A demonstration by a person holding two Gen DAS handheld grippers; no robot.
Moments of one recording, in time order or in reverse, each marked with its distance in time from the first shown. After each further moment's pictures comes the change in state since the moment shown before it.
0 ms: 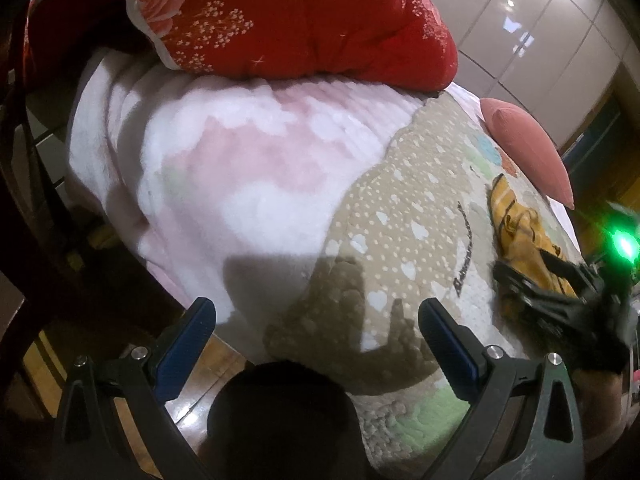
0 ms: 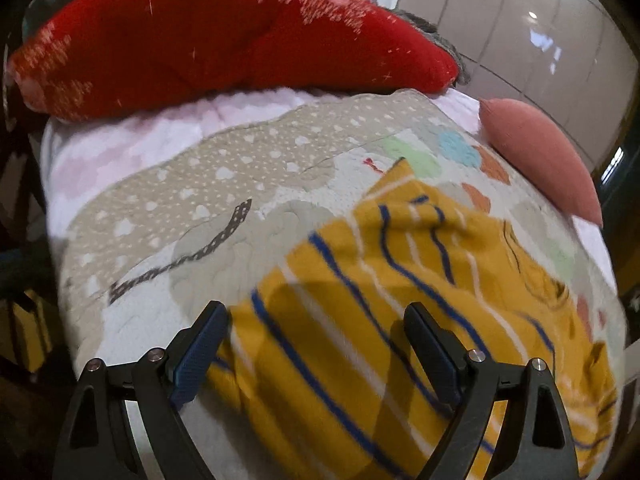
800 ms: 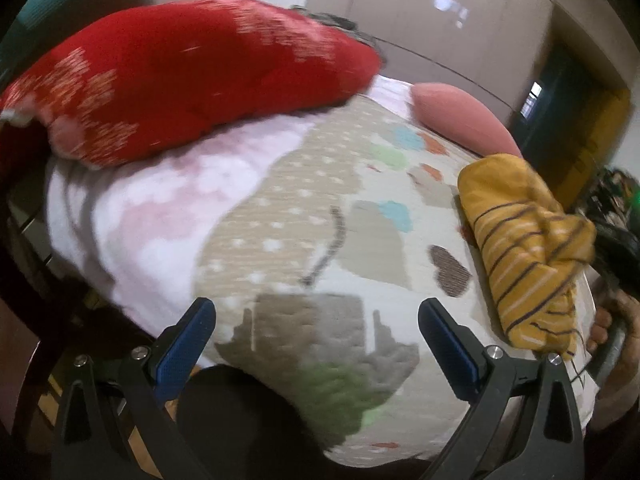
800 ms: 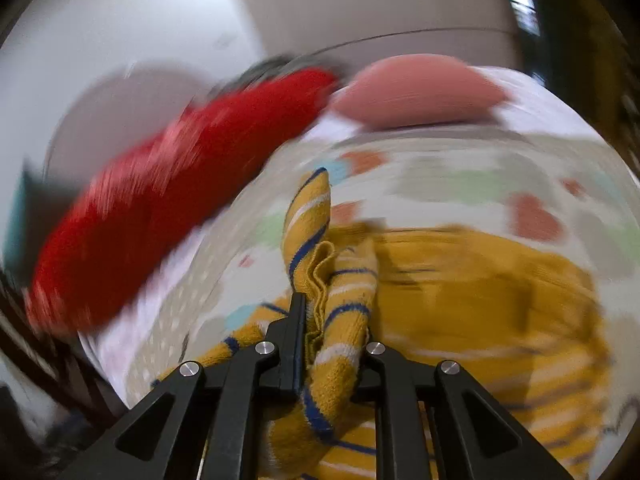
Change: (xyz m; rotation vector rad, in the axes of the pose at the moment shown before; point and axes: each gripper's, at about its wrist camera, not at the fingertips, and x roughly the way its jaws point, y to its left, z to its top) left arm -0.056 -0.125 -0.015 0.259 -0.068 -0.041; right arm -0.118 -0.239 -0.095 0.782 -0.261 0.122
